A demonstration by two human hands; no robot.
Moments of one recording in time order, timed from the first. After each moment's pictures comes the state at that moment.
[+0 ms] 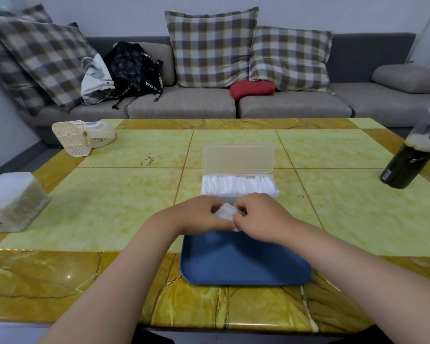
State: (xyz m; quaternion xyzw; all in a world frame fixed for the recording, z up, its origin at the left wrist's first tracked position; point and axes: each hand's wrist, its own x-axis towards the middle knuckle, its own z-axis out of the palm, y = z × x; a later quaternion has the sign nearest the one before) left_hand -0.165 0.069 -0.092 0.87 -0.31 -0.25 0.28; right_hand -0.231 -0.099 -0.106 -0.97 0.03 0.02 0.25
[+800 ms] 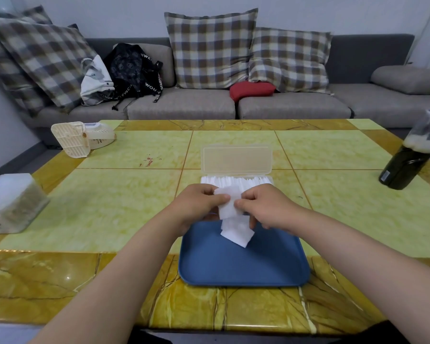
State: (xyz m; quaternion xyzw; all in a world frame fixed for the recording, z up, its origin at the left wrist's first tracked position) left_hand -0.163 0.060 -0.090 0.76 -0.11 -0.25 0.58; right_hand -0.228 -0.115 -0.092 -0.89 0.10 0.06 0.44
